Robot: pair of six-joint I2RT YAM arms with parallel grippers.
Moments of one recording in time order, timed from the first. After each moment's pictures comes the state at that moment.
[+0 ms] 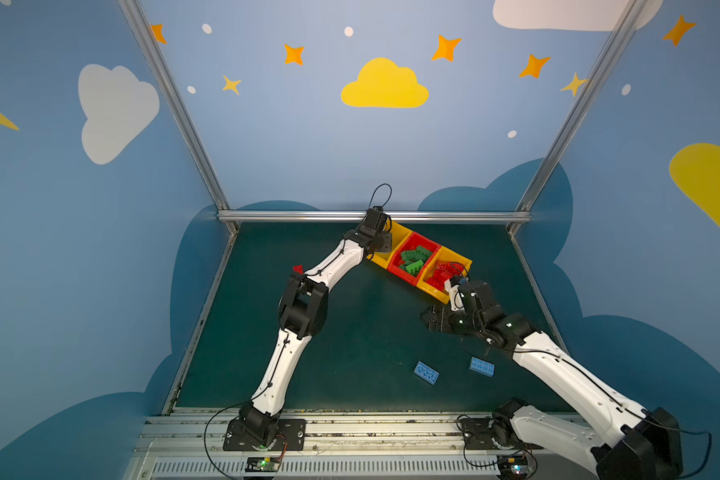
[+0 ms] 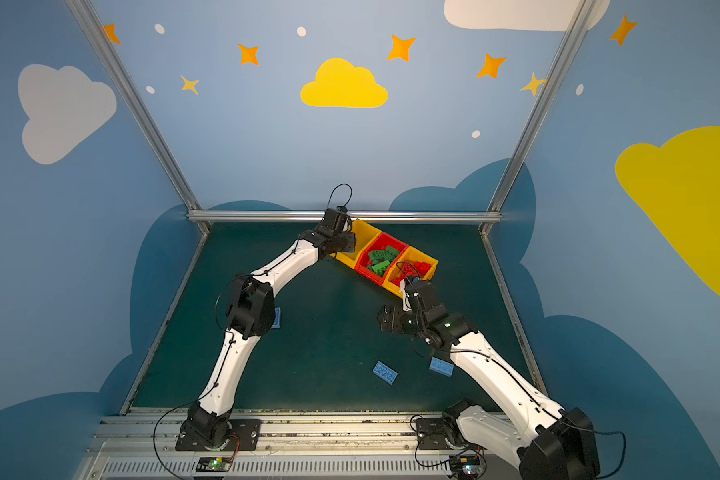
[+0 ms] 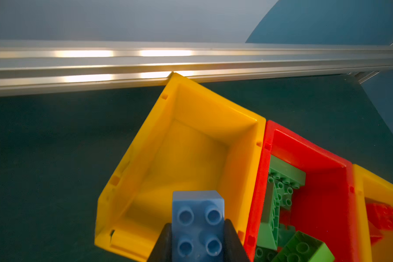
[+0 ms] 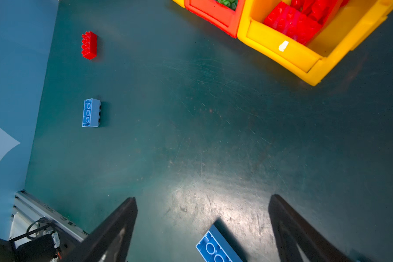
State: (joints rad) left arm -0.50 2.48 2.28 -0.48 -0.05 -0.34; right arm 0.55 1.06 0.80 -0.58 -0.13 0.54
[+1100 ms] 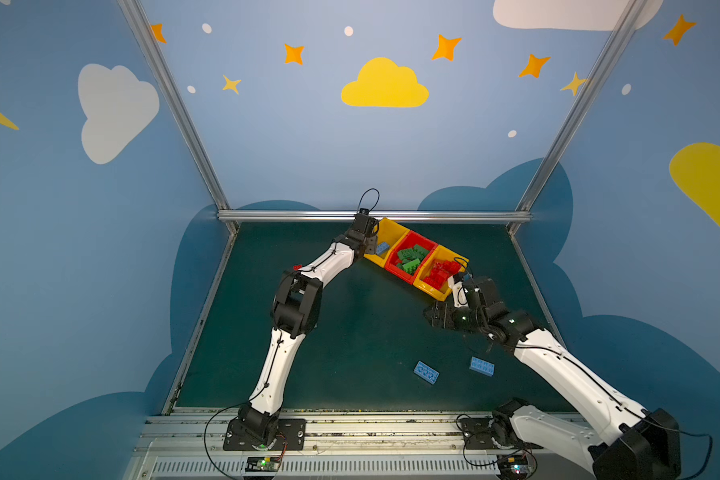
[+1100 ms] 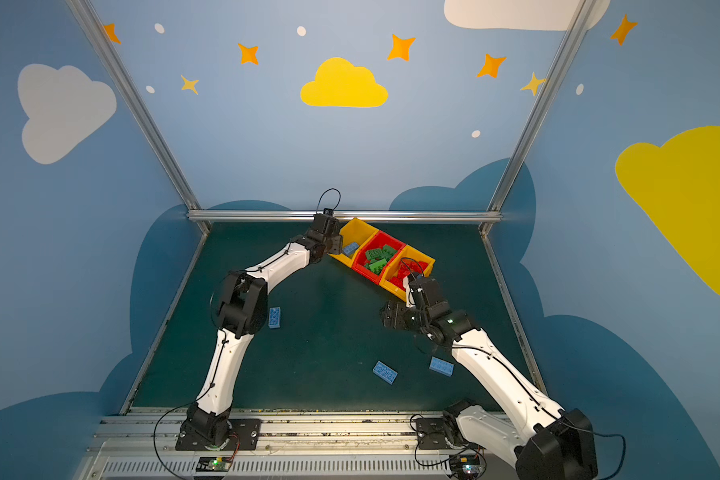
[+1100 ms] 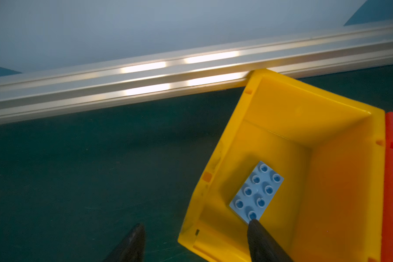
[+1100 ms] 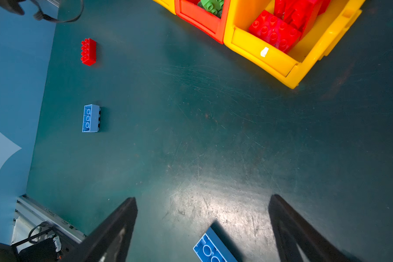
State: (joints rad) left arm -0.45 2.36 1.98 -0.31 -0.26 -0.20; right arm 0.50 1.07 0.82 -0.60 -0.15 0.52
